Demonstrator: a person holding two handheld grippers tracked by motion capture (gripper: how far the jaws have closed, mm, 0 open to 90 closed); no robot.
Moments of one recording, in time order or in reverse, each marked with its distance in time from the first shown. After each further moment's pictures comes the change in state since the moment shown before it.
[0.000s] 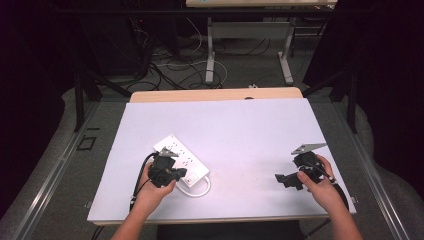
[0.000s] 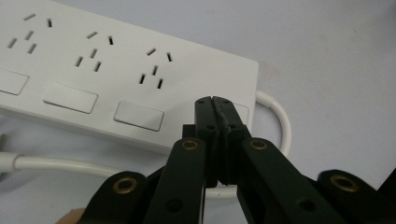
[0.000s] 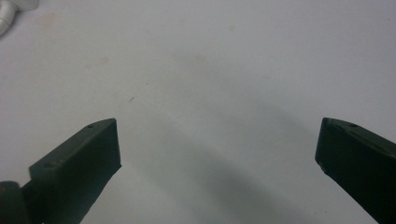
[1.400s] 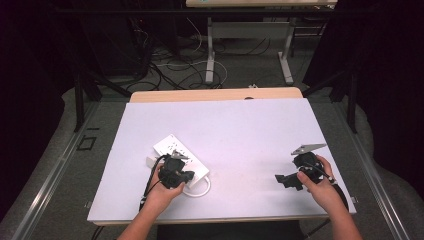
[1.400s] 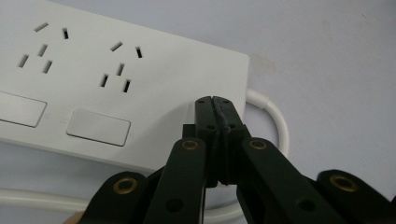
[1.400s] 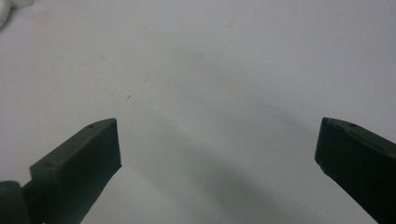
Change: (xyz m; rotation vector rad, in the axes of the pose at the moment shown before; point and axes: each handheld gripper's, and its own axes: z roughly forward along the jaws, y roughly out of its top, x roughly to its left) left arm -0.011 0.002 0.026 0.018 0.002 0.012; right arm -0.001 -0.002 0.002 0.003 -0.006 0.003
